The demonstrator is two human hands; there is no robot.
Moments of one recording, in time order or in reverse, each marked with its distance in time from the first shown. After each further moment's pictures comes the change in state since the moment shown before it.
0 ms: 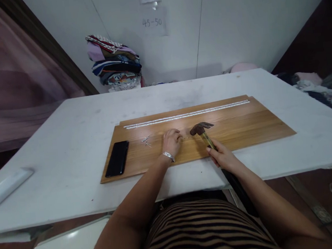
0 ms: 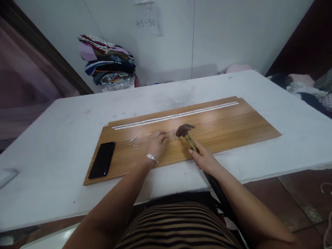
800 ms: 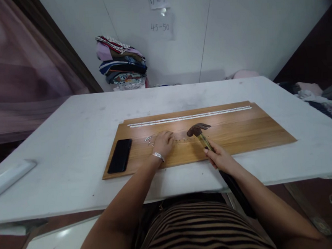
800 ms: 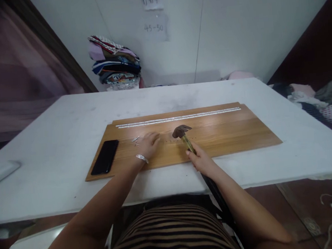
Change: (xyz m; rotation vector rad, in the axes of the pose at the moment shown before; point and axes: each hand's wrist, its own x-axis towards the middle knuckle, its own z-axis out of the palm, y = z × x) left_hand -0.011 -0.040 -0.027 0.032 0.029 -0.004; right_hand 0.004 -0.010 0.010 -0.024 -0.054 -0.040
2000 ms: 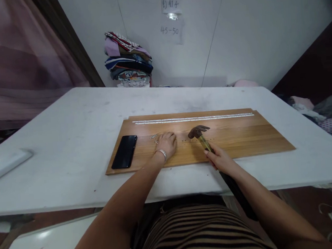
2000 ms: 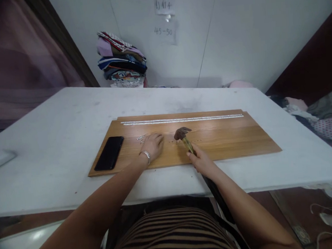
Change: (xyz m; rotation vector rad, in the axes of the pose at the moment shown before) left_hand -0.008 -0.001 0.003 0.108 -0.041 0.035; right_hand 0.003 -0.014 0.013 -0.144 -0.021 -0.030
